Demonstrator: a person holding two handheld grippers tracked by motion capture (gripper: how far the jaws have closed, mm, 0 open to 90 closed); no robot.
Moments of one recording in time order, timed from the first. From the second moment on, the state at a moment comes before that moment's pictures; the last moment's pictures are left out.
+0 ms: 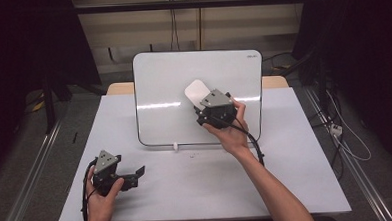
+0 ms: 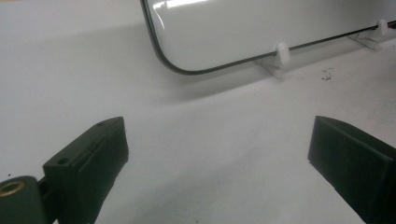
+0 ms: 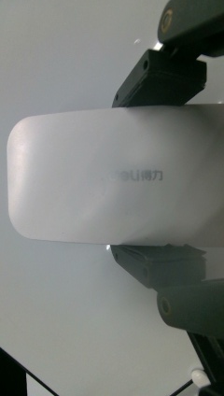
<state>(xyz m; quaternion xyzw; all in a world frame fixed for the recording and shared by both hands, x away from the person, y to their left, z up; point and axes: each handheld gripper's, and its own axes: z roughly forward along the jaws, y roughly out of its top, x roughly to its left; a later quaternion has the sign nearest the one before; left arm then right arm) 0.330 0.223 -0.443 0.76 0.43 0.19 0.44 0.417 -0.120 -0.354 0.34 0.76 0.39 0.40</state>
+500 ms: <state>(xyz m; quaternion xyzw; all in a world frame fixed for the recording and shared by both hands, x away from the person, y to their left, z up) 0.329 0.221 -0.442 0.77 0.43 0.19 0.44 0.403 -0.162 -0.358 0.37 0.75 0.38 0.40</state>
